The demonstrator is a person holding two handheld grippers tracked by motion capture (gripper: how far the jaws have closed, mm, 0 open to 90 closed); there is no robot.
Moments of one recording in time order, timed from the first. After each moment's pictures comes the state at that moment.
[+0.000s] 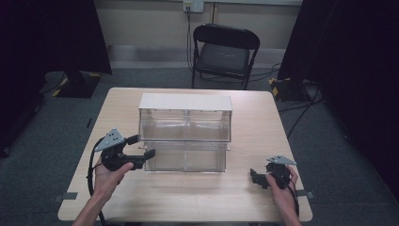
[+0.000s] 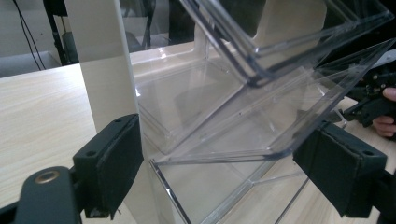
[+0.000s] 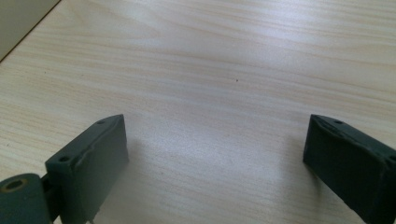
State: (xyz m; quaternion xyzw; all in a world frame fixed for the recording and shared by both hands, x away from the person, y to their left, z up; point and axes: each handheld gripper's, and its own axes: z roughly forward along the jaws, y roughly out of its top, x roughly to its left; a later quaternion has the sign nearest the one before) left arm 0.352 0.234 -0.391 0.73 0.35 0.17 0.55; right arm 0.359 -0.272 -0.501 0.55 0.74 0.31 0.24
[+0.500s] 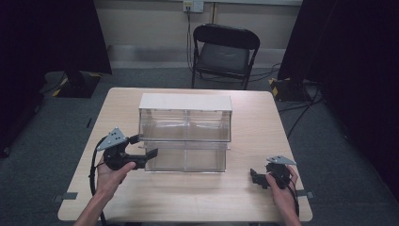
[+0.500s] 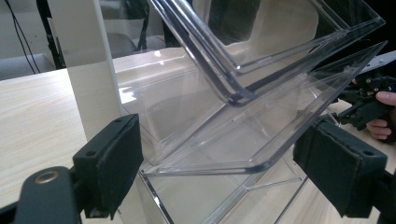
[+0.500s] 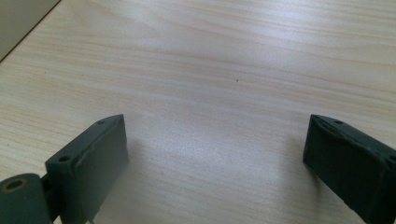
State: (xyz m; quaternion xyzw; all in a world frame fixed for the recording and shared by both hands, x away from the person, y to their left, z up) left arm 0.354 0.229 -0.389 0.74 0.35 0.17 0.55; right arm 0.359 -0.272 -0.501 0.55 0.74 0.31 0.24
